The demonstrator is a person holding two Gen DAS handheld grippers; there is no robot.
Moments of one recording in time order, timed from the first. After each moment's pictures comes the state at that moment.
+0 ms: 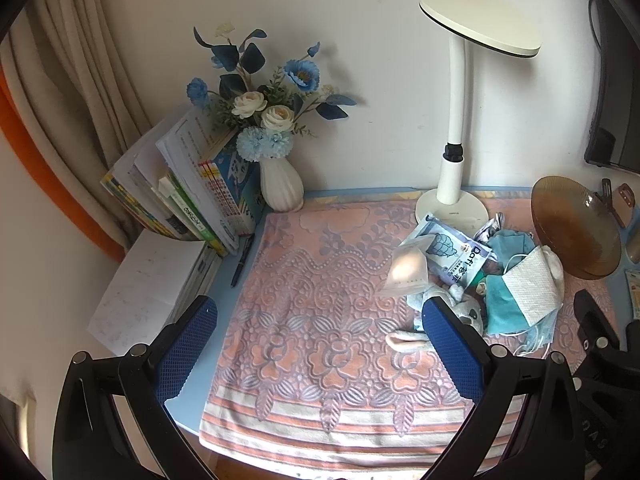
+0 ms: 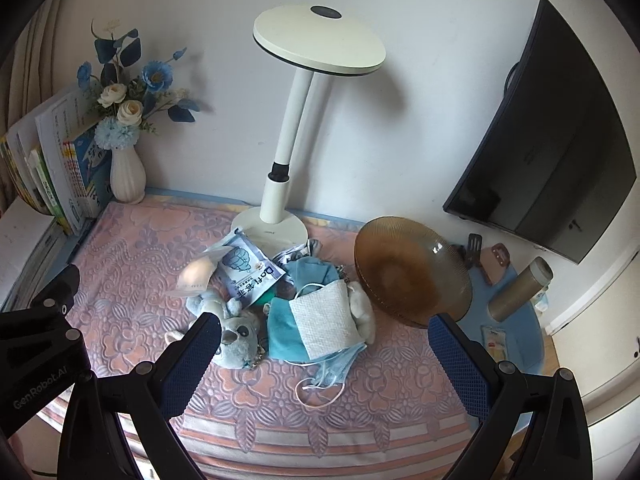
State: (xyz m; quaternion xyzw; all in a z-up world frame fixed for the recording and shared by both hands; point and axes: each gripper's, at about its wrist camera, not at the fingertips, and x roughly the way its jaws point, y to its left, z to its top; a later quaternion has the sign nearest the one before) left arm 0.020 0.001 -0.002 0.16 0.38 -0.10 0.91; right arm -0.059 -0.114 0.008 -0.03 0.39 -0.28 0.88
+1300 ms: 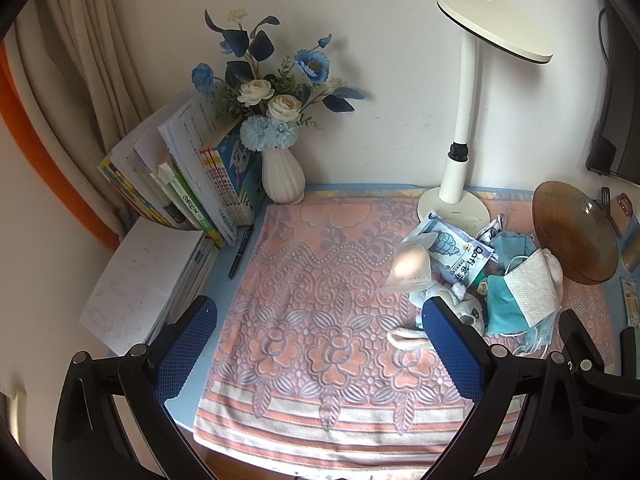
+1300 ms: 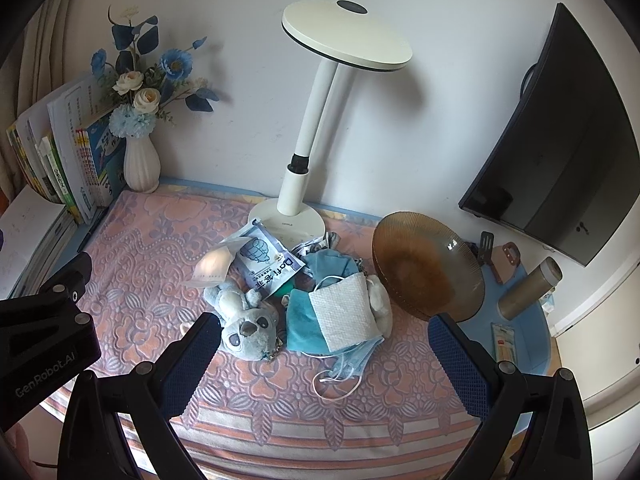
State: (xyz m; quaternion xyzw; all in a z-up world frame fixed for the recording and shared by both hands) left arm 0.027 0.015 -0.007 0.14 0.39 -0.10 0.91; right arm -0.053 -0.094 0.000 -0.03 0.41 -0.26 0.87
